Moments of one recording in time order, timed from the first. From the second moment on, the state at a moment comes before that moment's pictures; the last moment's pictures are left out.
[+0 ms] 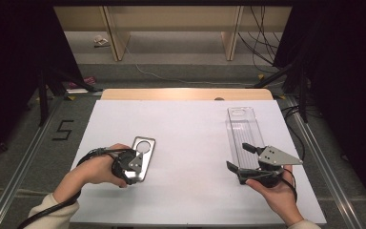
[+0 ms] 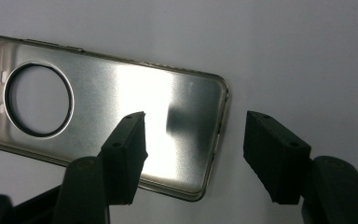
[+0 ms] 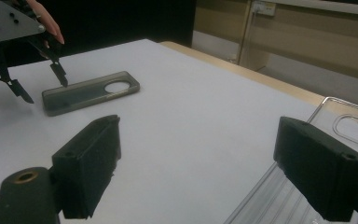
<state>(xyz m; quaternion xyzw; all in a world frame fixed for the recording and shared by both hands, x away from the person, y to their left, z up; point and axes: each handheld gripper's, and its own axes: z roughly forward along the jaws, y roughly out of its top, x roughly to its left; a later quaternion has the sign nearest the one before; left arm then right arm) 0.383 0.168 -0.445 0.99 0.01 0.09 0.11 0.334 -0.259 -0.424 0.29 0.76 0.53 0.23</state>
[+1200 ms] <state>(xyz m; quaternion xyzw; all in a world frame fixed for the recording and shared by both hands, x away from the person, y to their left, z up) 0.385 0.170 -0.456 0.99 -0.06 0.08 0.07 0.334 -0.258 -0.425 0.29 0.76 0.53 0.23</state>
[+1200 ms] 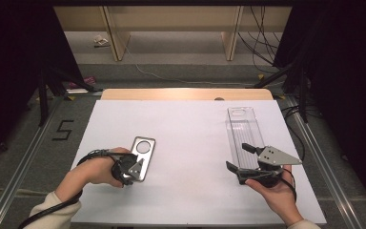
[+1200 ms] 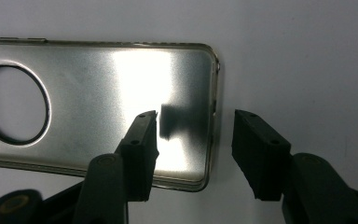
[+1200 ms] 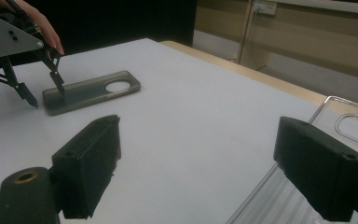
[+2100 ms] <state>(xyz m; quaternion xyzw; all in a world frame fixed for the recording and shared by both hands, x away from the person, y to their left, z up) 0.384 0.167 -0.457 0.99 -0.07 0.07 0.05 0.334 -0.258 -0.425 0.29 0.76 0.53 0.23</state>
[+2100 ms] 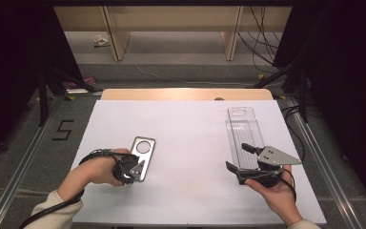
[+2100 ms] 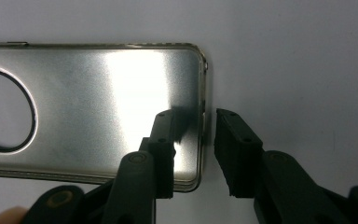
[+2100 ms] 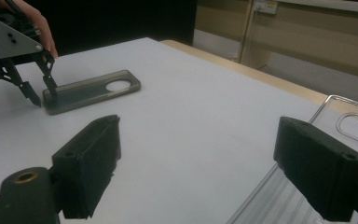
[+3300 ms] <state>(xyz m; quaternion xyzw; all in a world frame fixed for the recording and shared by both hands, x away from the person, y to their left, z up) 0.385 0.164 -0.459 0.99 -0.07 0.06 0.05 0.335 -0.257 -0.427 0.30 0.76 0.53 0.22</state>
